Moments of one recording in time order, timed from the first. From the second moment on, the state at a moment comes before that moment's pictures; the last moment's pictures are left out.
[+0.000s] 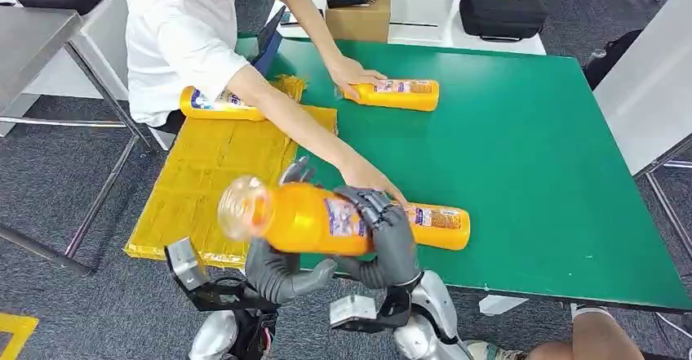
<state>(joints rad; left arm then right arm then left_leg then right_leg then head) 0.03 -0.23 -0.48 -1.56 0.22 -0.22 -0.44 -0.13 0.13 0.61 -1.36 0.83 -0.42 -0.56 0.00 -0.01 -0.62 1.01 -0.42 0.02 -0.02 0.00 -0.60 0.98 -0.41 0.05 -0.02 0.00</state>
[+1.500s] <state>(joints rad) -0.07 -0.25 -0.42 -1.42 0.47 -0.22 -0.38 -0.08 0.07 0.67 -1.52 0.70 -0.48 -0.64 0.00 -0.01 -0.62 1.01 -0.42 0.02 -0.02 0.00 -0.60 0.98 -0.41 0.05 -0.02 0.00</state>
